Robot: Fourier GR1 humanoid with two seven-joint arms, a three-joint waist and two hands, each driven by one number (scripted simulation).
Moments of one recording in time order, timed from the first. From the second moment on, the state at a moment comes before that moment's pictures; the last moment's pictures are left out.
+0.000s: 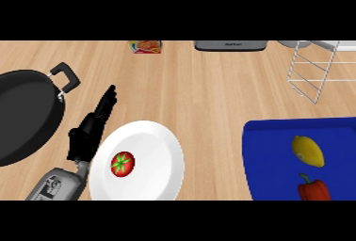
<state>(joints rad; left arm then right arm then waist) -0.20 0.34 -0.34 -1.43 0.16 0.27 -0.01 -0.19 -0.82 -0.14 -0.91 -0.26 0.34 -0.43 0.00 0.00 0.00</state>
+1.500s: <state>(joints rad) -0.23 0.25 -0.22 -1.38 0.07 0.17 -0.01 -0.01 -0.86 -0.07 -1.72 0.11 0.41 0.25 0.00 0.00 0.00</state>
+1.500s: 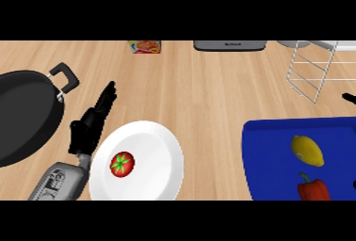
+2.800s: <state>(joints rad) -0.17 0.15 -0.12 -1.41 -0.06 0.08 -0.01 -0.02 -0.58 -0.14 -1.72 0.44 0.54 0.25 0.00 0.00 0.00</state>
